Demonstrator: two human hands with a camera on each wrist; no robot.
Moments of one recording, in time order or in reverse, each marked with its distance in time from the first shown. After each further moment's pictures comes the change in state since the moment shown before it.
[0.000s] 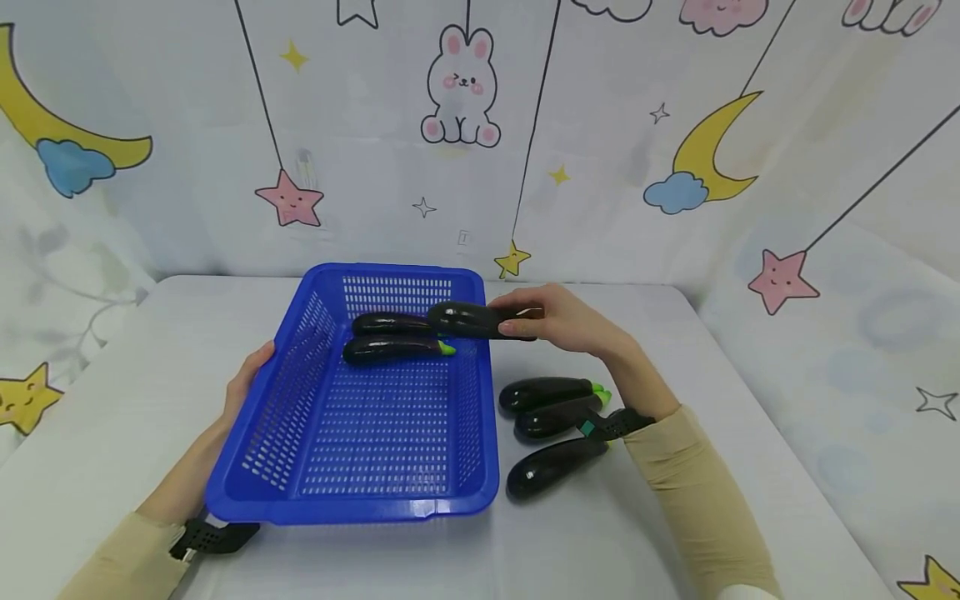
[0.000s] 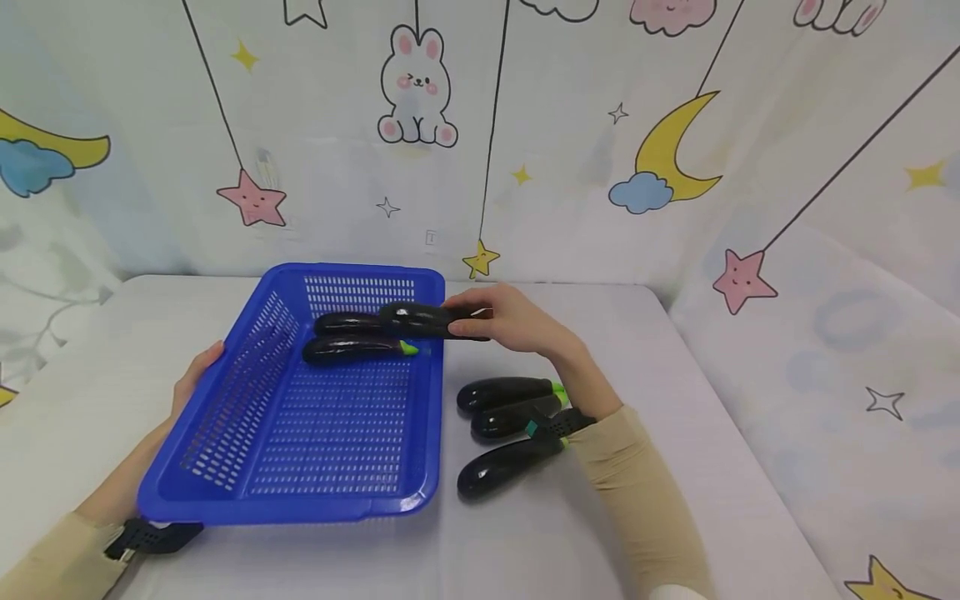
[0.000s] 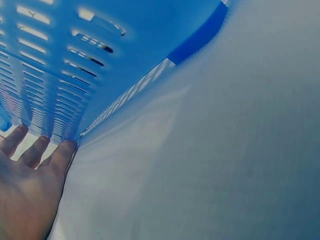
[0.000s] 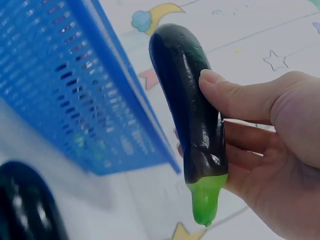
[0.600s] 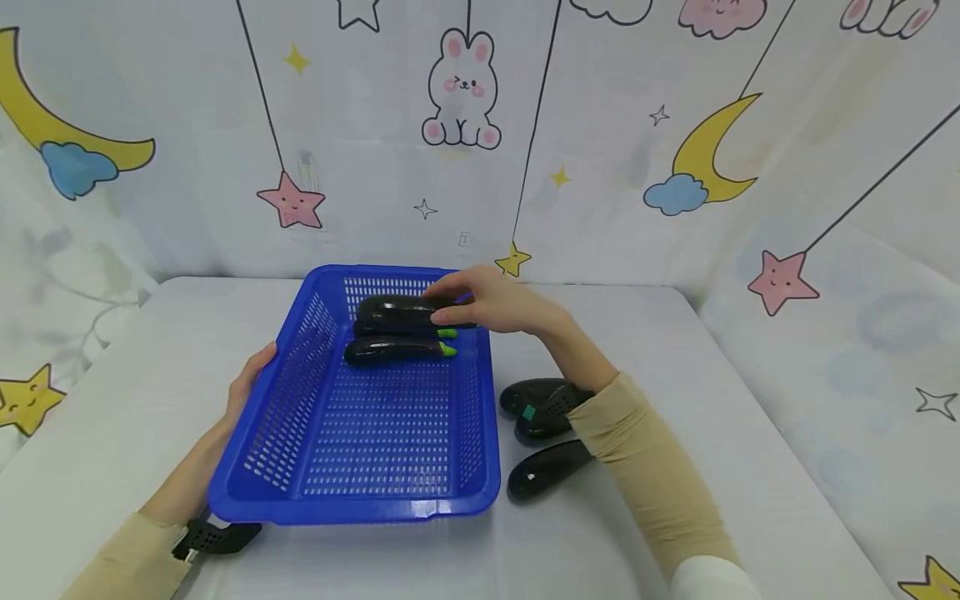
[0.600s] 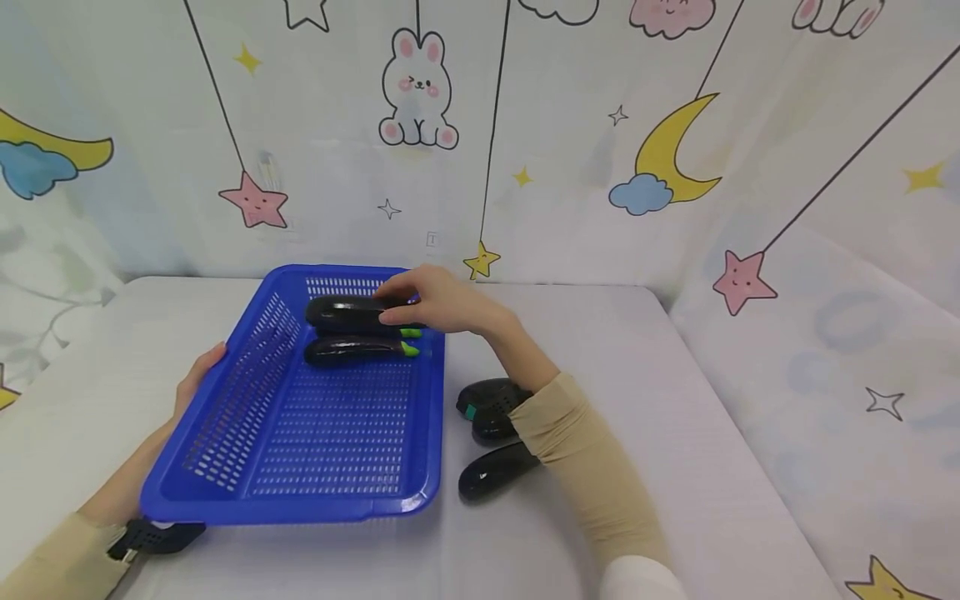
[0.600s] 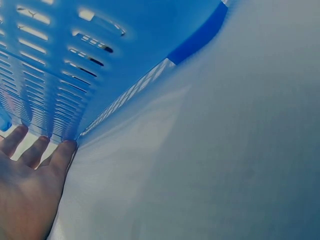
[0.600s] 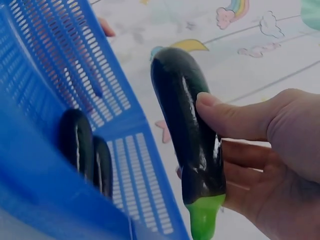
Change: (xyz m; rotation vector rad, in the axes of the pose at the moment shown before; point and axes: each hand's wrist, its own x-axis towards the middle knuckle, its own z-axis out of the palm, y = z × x) left_hand 0.002 -0.001 -0.003 -0.019 -0.027 0.051; right_hand 0.065 -0.051 0.024 -0.106 -0.097 -0.089
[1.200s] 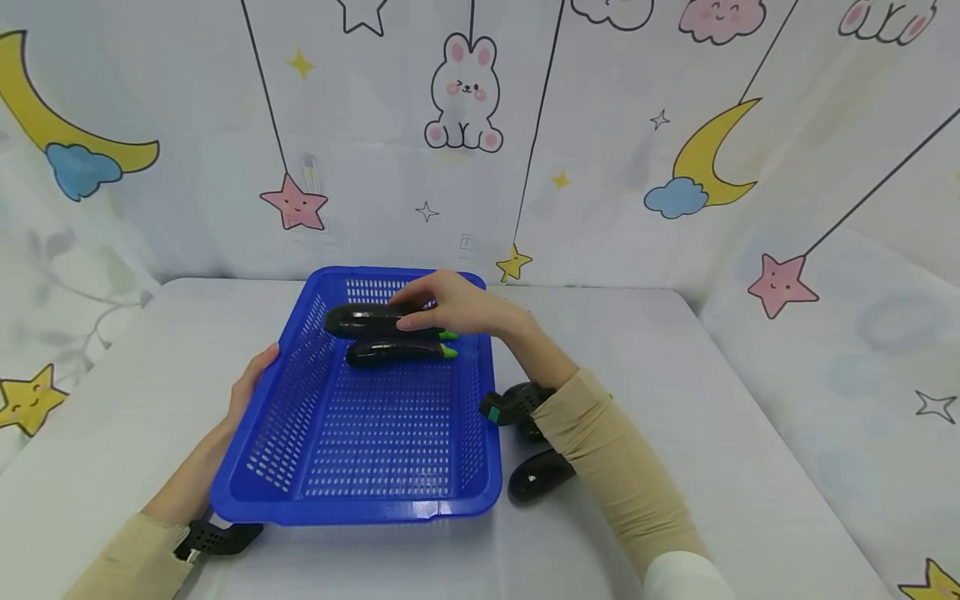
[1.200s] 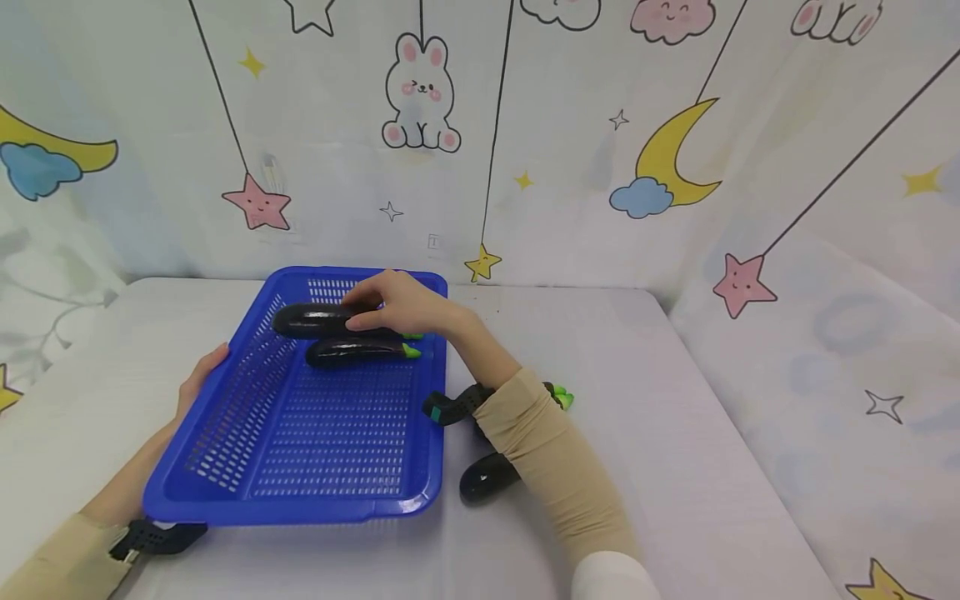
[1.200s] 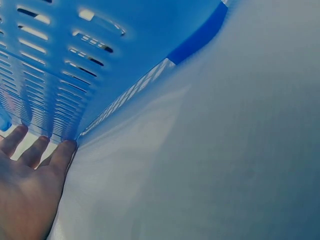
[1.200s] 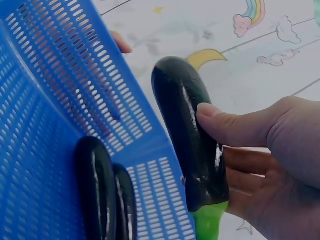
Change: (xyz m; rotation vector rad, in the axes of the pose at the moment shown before) left_hand 0.001 0.003 0.012 0.043 0.019 -0.027; right_hand 0.036 -0.016 0.024 0.013 -0.056 0.004
